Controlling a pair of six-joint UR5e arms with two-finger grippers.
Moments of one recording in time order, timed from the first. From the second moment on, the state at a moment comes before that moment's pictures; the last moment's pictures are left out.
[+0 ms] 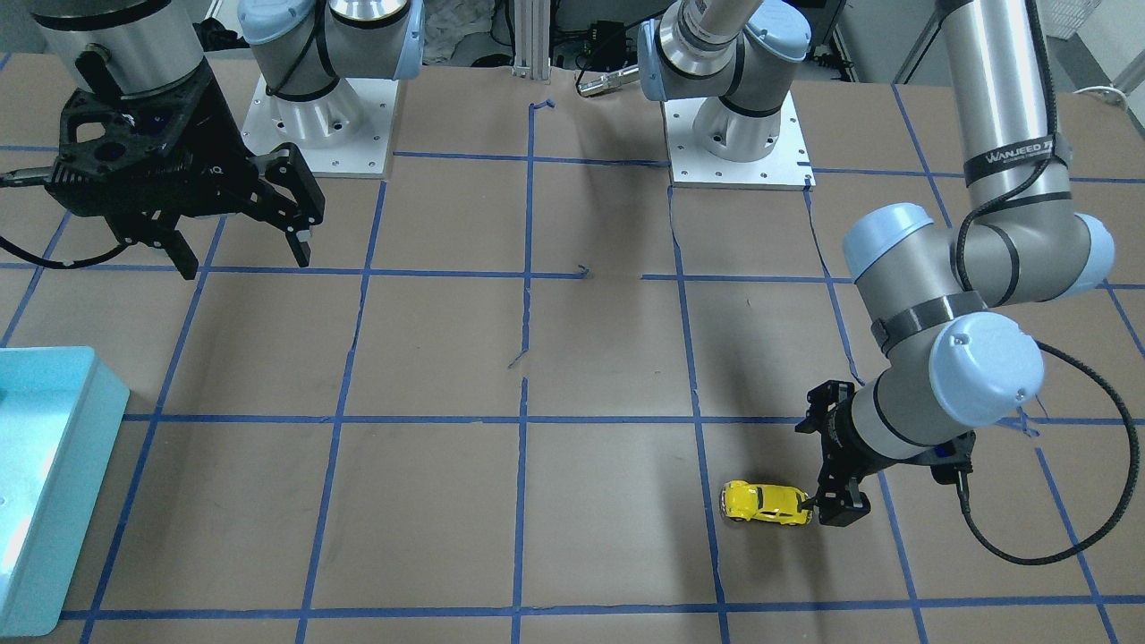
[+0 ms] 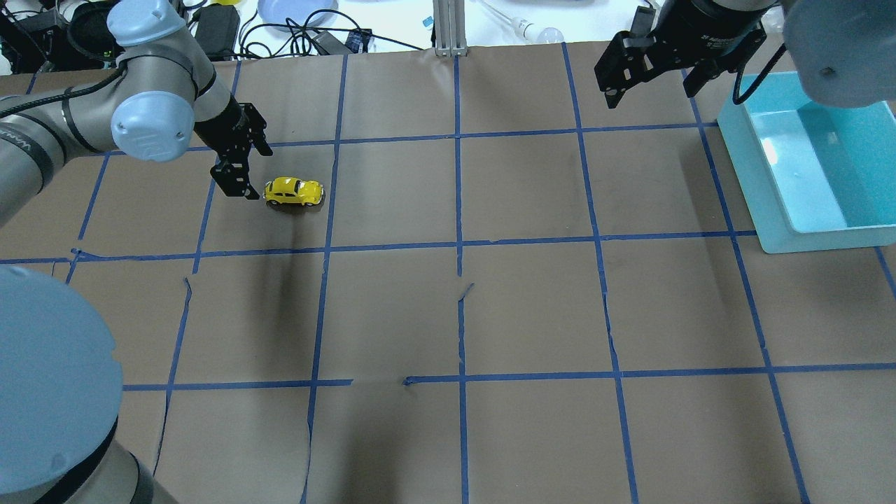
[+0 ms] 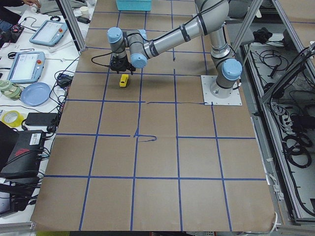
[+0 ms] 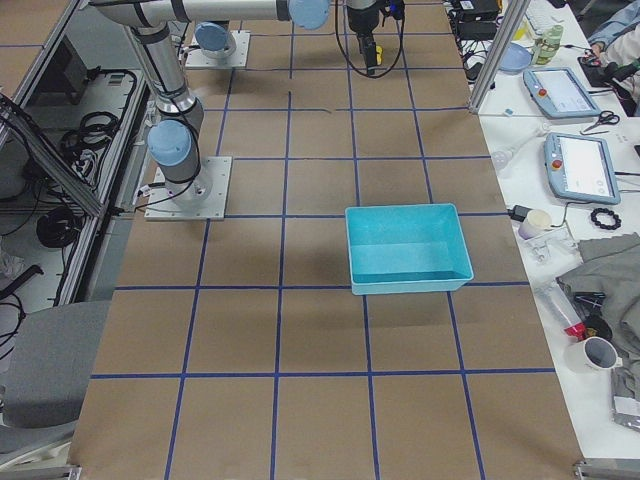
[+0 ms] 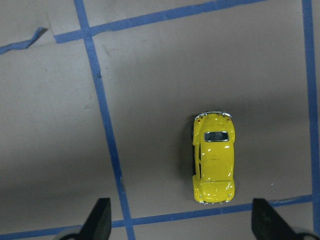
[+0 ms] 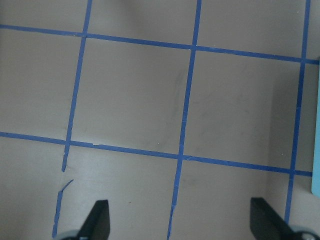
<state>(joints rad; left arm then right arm) -1.41 -2.07 -1.55 -1.13 1.53 -1.32 1.57 -1.54 1.52 -1.75 -1.52 -0.13</state>
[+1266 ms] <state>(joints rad) -1.46 -2.18 -1.56 -1.03 1.58 -1.38 1.57 -1.54 1.52 -1.75 -1.52 -0.13</state>
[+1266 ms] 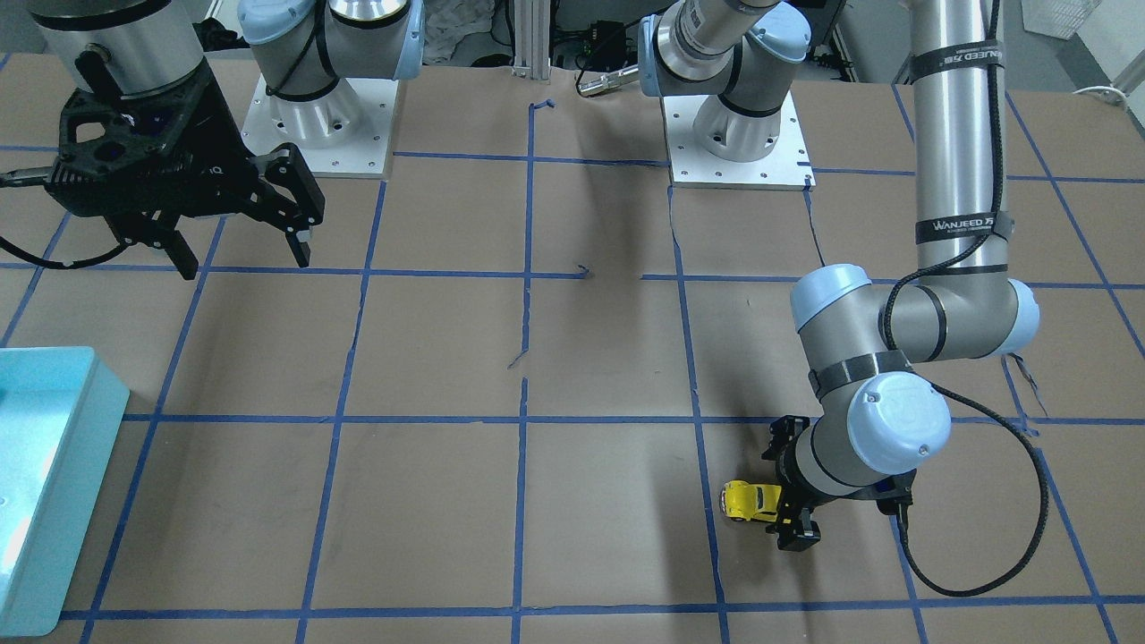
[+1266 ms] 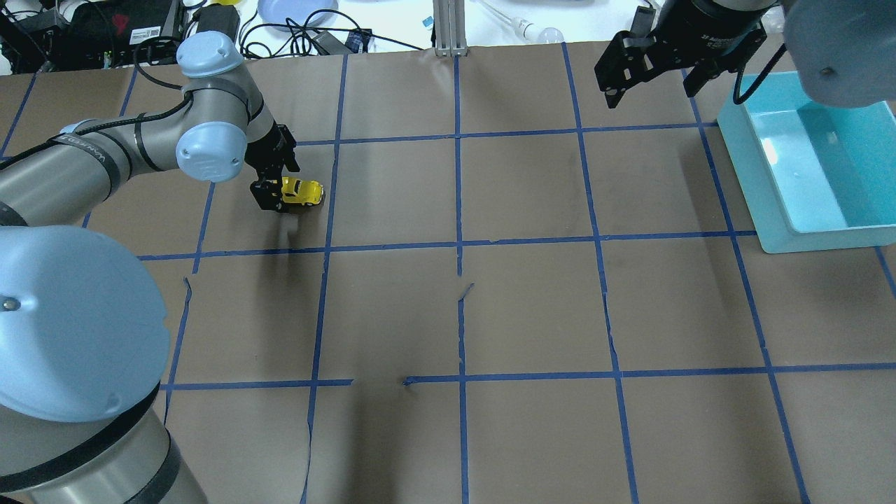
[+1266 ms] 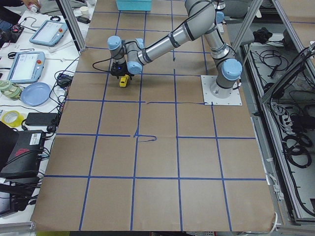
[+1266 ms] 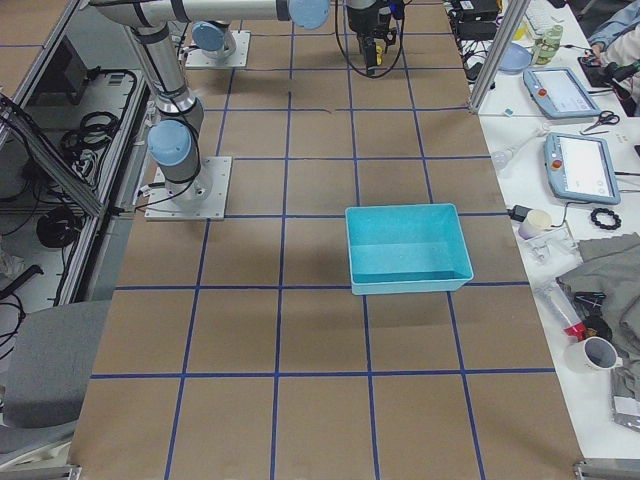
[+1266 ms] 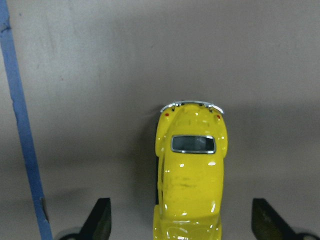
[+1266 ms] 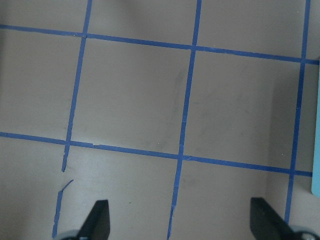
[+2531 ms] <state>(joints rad) -1.48 -2.16 -1.54 -1.04 1.42 -1.47 1.57 -1.54 1.52 -1.74 -1.52 -0.13</state>
